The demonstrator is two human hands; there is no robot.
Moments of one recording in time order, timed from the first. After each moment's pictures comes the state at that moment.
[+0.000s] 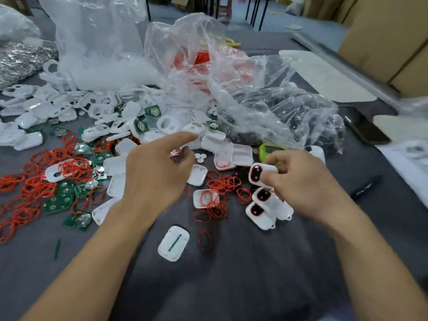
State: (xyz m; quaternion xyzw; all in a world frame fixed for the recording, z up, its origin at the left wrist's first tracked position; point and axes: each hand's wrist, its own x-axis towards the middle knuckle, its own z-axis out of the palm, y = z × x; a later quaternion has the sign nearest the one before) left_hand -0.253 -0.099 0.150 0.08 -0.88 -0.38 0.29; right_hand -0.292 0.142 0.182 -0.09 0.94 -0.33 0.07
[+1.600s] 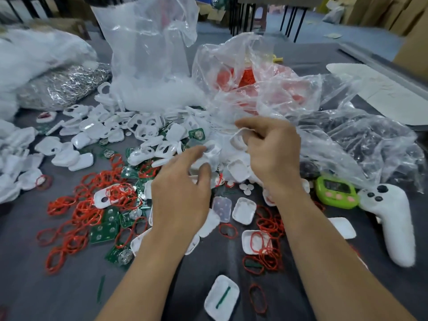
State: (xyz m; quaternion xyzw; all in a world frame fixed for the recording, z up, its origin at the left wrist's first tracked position) left_hand -0.277 -0.136 0.138 0.18 -0.86 -0.37 0.31; right_hand -0.377 -0.015 0.176 -0.12 0.84 -0.52 -0.12
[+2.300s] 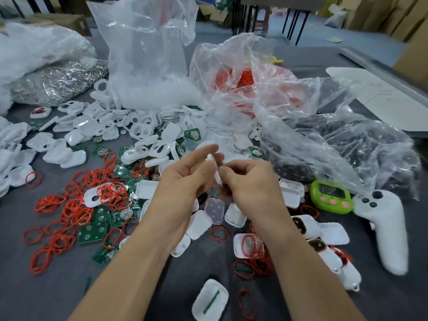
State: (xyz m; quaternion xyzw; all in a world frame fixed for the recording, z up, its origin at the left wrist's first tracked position) left_hand -0.285 -0.135 0.141 0.12 -0.53 -0.83 0.09; right_hand -0.337 -0.009 0.147 -0.09 0.81 -0.57 0.09
